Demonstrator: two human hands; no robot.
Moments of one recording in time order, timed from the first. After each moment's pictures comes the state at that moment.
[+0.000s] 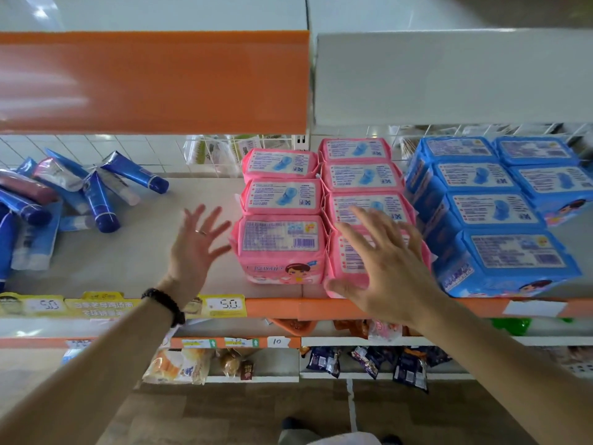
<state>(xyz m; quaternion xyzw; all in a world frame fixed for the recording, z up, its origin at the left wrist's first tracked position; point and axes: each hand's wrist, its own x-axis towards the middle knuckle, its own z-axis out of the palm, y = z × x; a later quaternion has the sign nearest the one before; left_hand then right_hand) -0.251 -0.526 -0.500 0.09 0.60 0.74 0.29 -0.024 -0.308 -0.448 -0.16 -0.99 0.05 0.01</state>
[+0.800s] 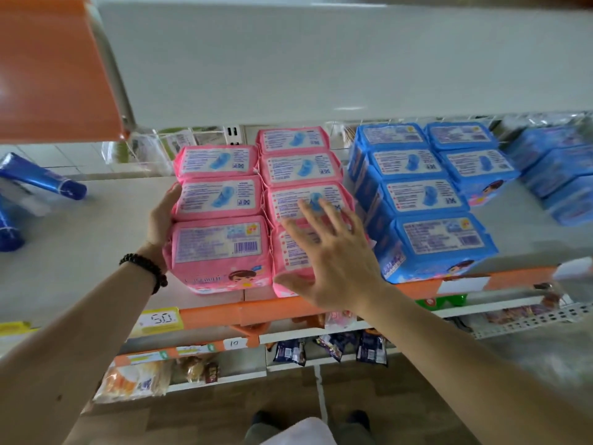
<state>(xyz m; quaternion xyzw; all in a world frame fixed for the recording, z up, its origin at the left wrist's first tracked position) -0.262 -0.438 -0.499 0.05 0.51 0.73 0.45 -0.022 -0.285 -0.458 -0.15 -0.99 0.01 -0.01</state>
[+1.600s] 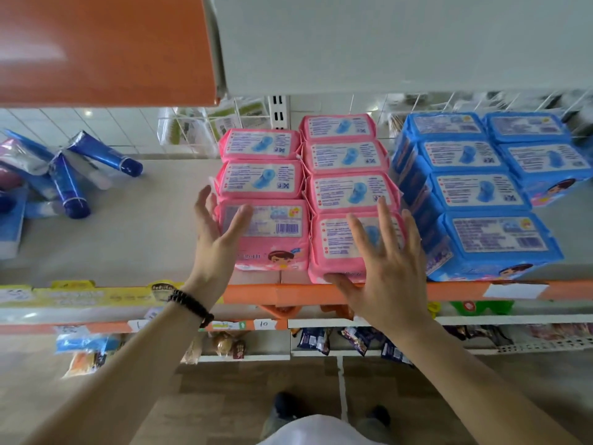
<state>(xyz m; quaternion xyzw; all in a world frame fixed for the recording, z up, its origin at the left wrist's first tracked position) -0.187 -0.474 -0.492 0.15 0.67 0.70 0.20 0.009 -0.304 -0.495 -0.27 -0.95 0.06 0.12</state>
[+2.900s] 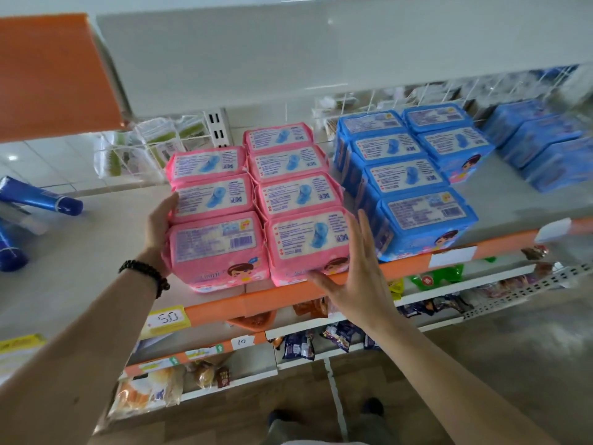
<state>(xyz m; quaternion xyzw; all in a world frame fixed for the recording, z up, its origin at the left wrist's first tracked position) -0.257 -0.439 -0.498 0.06 0.52 0.72 0.45 0.037 -0.306 -0.512 -0.32 -0.87 0.29 0.25</state>
